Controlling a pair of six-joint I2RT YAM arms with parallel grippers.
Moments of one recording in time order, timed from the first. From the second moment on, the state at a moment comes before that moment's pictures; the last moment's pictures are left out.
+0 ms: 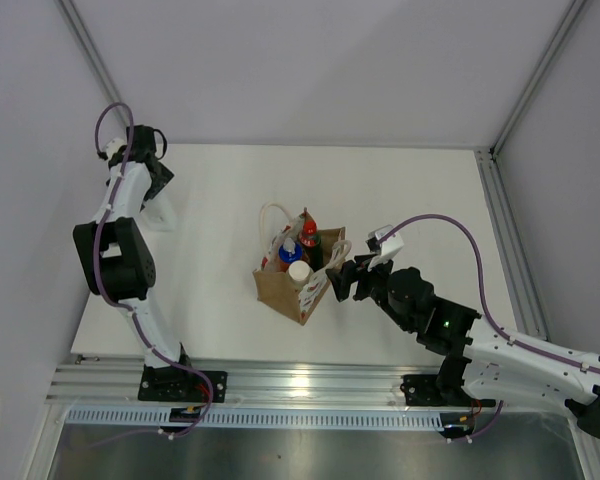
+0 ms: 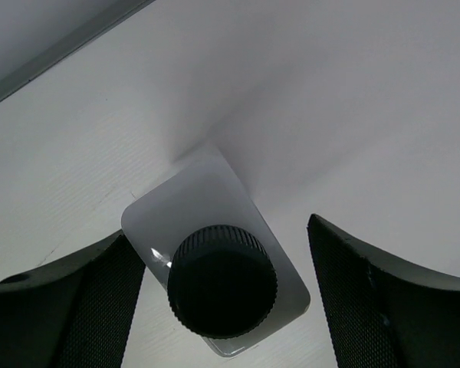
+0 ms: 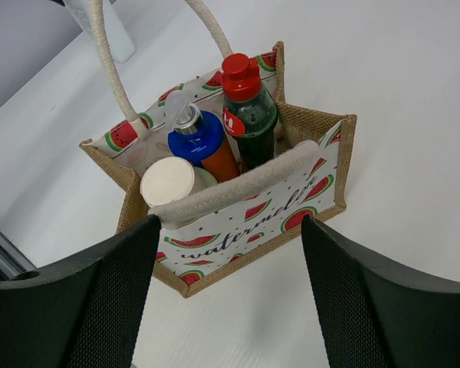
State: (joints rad) left arm 0.17 1.93 1.69 -0.75 -0.44 -0.73; right arm 1.08 0.85 0.63 0.03 0.45 0.31
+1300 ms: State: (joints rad) left arm -0.28 1.41 1.14 -0.80 -0.38 -0.52; right arm 1.08 0.82 0.63 0.03 0.44 0.31
